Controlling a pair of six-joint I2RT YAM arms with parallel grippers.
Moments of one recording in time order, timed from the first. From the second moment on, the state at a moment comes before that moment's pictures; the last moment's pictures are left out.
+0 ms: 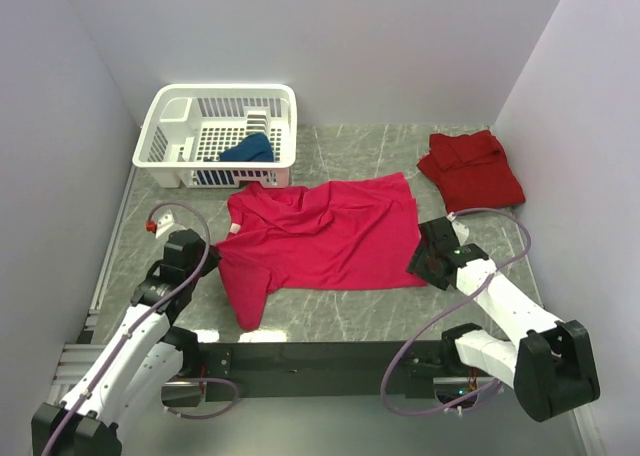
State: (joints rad) left arm -0.27 0.66 0.40 -0.35 -0.26 -0.86; right arm 0.29 1.05 0.55 -0.64 0.23 0.75
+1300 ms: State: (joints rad) left arm -0.27 0.66 0.40 -0.37 -0.28 -0.86; right arm 0.24 1.08 0.70 -0.82 0.45 0.75
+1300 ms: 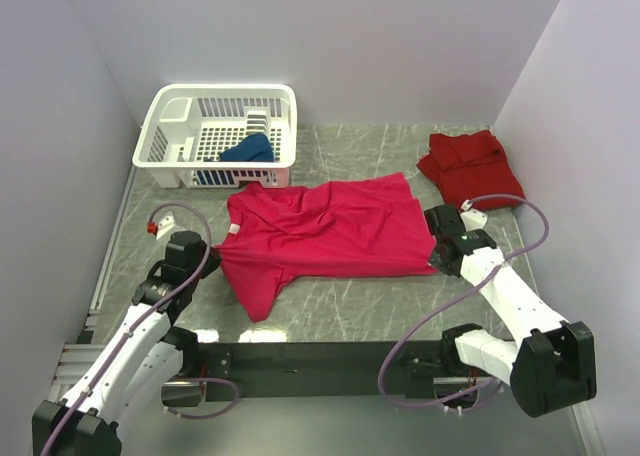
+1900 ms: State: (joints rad) left arm -0.31 0.66 0.40 -0.37 -0.24 -0.86; right arm 0.75 1.16 0.92 -0.69 0.35 0.68
